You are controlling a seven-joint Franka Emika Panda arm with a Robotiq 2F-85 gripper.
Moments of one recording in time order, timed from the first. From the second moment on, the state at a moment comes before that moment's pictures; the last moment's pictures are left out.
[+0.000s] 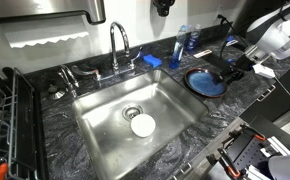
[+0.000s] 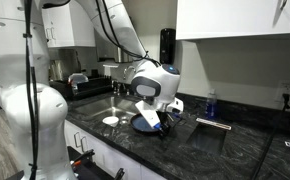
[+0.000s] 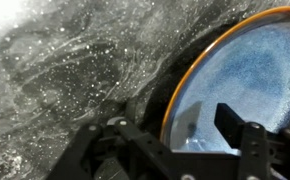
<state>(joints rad) -0.08 0.02 -0.37 -2.62 0.72 2.59 -0.70</state>
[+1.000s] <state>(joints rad) -0.08 0.07 -0.37 -2.58 1.00 2.57 -0.79</state>
